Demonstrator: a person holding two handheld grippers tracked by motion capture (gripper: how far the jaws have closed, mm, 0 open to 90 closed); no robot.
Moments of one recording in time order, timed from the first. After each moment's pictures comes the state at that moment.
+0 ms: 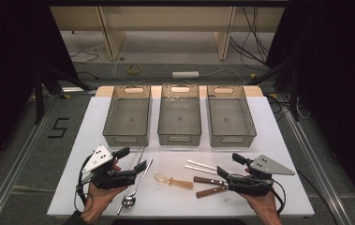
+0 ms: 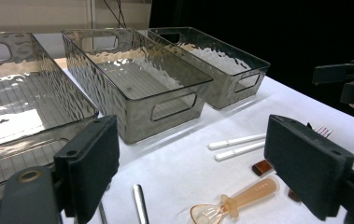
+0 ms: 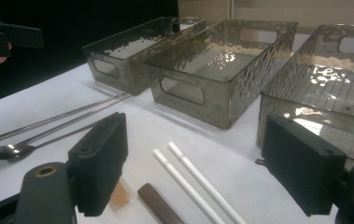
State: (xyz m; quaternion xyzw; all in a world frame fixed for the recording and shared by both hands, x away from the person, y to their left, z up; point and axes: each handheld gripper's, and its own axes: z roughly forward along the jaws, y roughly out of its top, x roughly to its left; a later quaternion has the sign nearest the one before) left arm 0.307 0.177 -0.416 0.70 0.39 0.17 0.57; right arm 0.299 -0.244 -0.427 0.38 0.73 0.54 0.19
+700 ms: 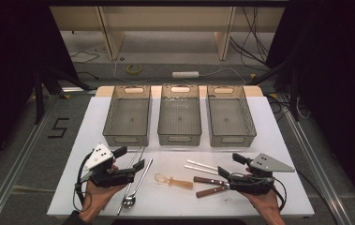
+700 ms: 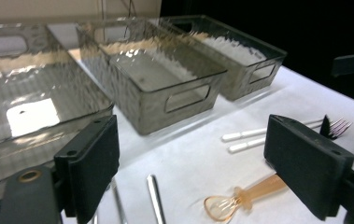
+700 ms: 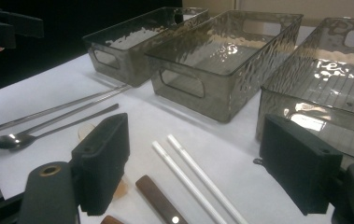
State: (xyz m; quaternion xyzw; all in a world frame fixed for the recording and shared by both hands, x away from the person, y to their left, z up) left arm 0.311 0.180 -0.413 0.72 0.40 0.18 0.54; right arm 0.302 -0.247 -0.425 0.37 0.74 0.52 0.18
